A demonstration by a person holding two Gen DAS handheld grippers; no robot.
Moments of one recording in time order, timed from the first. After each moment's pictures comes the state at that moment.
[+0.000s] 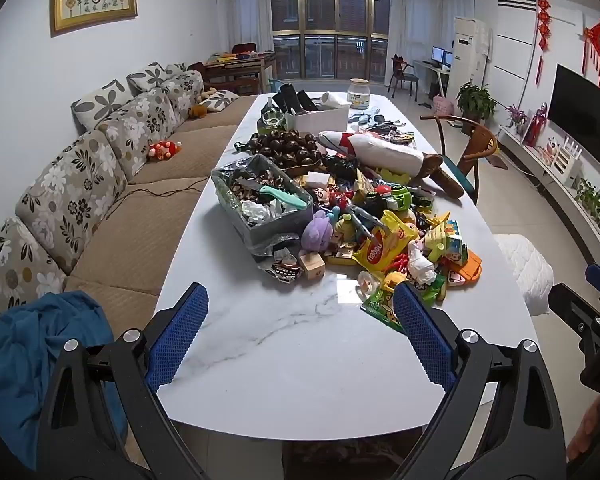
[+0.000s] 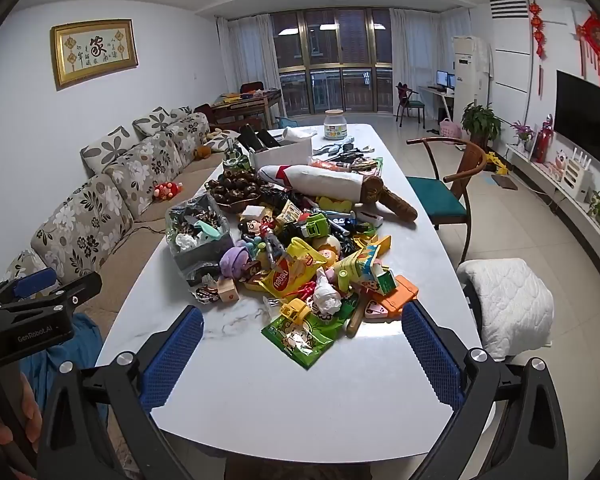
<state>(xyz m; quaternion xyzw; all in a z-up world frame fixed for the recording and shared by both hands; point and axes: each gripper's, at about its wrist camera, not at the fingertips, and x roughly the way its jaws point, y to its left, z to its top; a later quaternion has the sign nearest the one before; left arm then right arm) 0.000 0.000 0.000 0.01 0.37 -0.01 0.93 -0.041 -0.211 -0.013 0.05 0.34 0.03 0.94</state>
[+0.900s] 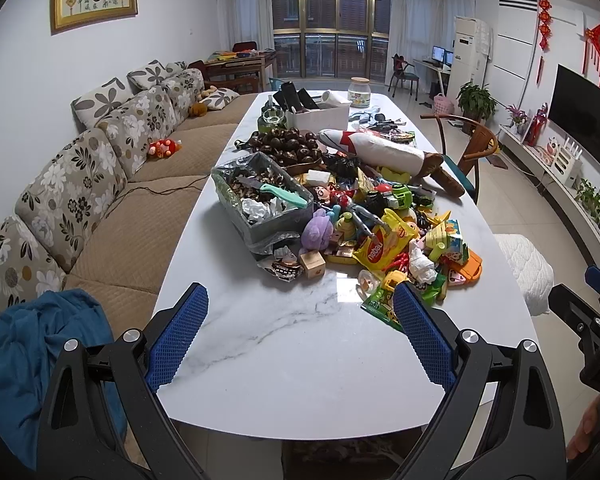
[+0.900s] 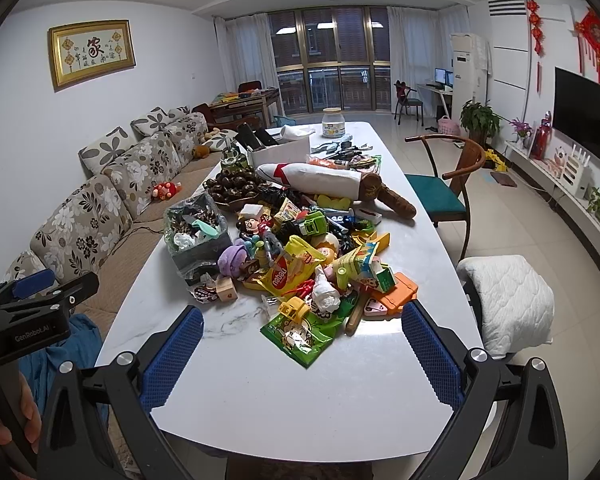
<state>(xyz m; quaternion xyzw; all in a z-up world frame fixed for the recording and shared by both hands) 0.000 0.000 0.000 0.02 0.37 -0.01 0.93 -0.041 -0.213 -0.015 0.05 0.34 0.03 0.94</state>
